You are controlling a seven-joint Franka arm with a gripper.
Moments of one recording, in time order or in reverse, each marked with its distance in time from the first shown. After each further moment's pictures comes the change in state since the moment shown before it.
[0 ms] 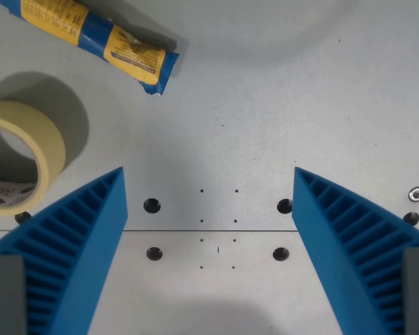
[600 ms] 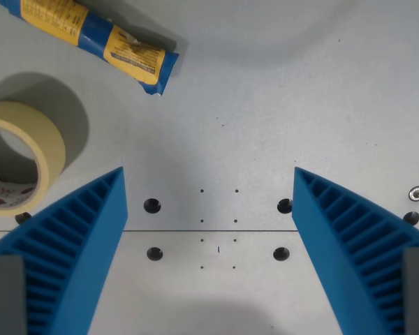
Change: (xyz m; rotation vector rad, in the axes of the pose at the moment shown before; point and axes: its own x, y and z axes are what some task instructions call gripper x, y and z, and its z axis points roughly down) arm 0.000 0.000 0.000 0.000 0.001 0.006
